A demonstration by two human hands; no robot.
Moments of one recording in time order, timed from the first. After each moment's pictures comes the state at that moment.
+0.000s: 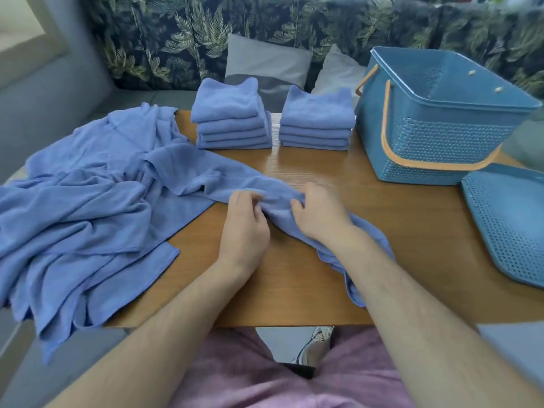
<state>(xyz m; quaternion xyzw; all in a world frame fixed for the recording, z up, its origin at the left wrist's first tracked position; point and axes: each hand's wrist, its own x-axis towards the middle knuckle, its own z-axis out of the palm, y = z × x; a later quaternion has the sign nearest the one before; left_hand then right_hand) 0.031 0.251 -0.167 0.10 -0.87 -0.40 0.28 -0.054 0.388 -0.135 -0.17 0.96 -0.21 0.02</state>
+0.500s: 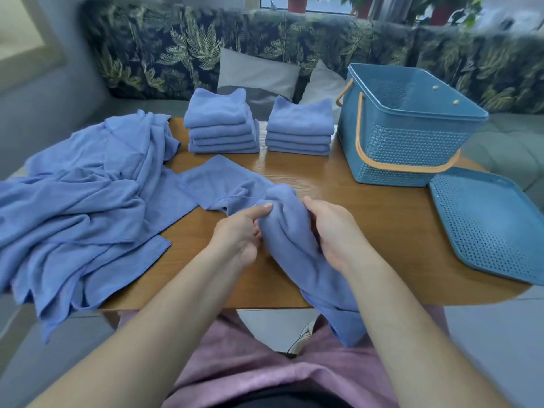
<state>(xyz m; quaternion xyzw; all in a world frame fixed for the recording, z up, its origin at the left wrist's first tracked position) 0.054 0.289 -0.115 0.29 -0.42 -0.86 0.03 0.012 0.432 -0.098 0.05 0.72 -0.66 0.18</state>
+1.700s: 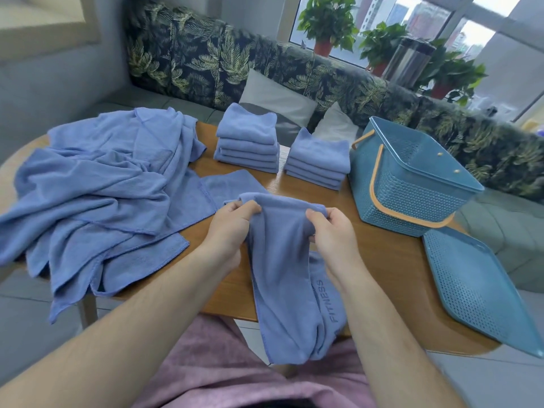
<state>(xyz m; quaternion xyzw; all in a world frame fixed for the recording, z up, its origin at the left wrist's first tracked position) 0.064 0.232 -0.111 0.25 -0.49 -0.83 0.10 0.014 0.395 -0.082 -0.01 0.80 -0.60 0.02</state>
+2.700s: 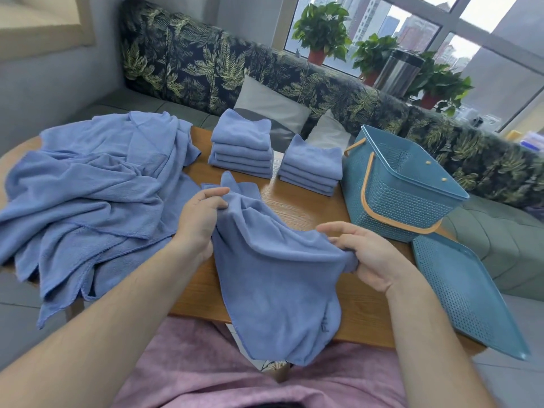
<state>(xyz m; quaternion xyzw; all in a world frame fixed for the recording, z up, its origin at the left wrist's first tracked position) 0.061 0.192 -0.113 0.28 -0.49 -0.81 0.18 0.001 0.467 -0.048 -0.07 0.73 -0.62 0.29</state>
